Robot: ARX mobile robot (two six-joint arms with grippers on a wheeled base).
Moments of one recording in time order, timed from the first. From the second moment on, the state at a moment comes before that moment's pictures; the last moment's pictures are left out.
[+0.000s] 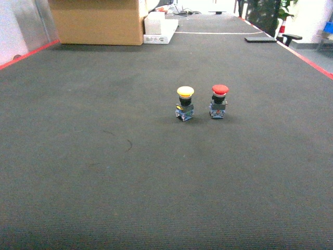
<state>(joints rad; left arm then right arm) -0.58 0.25 0.12 0.06 -0.63 -0.13 0.00 0.00 0.01 -0.01 0.00 0.00</state>
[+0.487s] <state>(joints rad) -0.58 0.25 0.12 0.06 -0.63 -0.13 0.00 0.00 0.01 -0.01 0.00 0.00</state>
